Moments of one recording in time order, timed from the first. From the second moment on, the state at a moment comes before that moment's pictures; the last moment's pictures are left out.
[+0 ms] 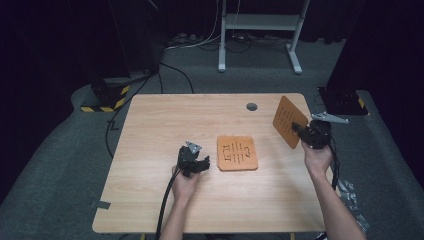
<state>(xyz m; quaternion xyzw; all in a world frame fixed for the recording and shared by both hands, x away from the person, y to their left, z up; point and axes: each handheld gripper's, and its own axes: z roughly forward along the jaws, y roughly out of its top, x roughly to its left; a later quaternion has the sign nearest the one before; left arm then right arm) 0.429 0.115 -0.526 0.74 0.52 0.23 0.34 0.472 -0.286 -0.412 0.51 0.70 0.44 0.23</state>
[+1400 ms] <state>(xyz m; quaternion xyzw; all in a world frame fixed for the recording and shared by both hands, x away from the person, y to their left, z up) 0.429 0.115 -0.526 0.75 0.52 0.23 0.34 0.486 -0.296 -0.455 0.56 0.70 0.38 0.23</state>
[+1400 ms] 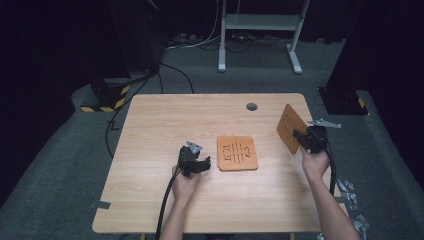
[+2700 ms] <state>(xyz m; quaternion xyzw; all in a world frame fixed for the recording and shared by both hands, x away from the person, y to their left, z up) 0.429 0.115 -0.526 0.75 0.52 0.23 0.34 0.486 -0.315 -0.473 0.61 0.67 0.30 0.28</state>
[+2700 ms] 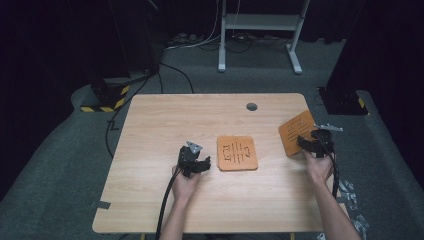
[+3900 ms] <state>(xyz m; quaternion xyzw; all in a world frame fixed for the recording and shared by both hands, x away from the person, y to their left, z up) 0.429 0.114 -0.526 0.75 0.52 0.23 0.34 0.442 -0.283 -0.474 0.55 0.70 0.39 0.23</state>
